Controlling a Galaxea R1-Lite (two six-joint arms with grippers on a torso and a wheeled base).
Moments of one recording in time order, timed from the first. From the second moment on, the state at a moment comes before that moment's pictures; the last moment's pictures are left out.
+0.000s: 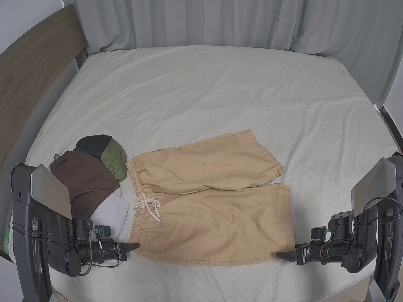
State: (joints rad) left arm -0.05 2.50 -0.23 -1.55 -0.61 -0.16; right arm 0.19 2.42 -0.08 -1.54 0.40 0.16
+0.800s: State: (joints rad) left arm -0.05 2.50 -0.23 -1.55 -0.61 -0.16; right arm 0.20 2.42 -0.08 -1.54 0.40 0.16
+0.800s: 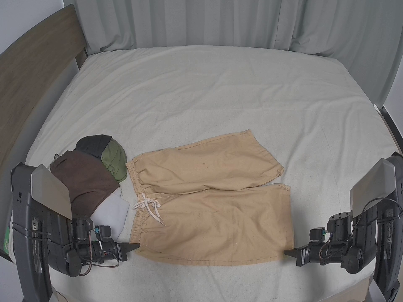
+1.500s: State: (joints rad) left arm 0.00 2.50 -0.10 -1.55 -0.65 -0.04; right arm 0.18 2.41 -0.02 -1.54 0.43 0.10
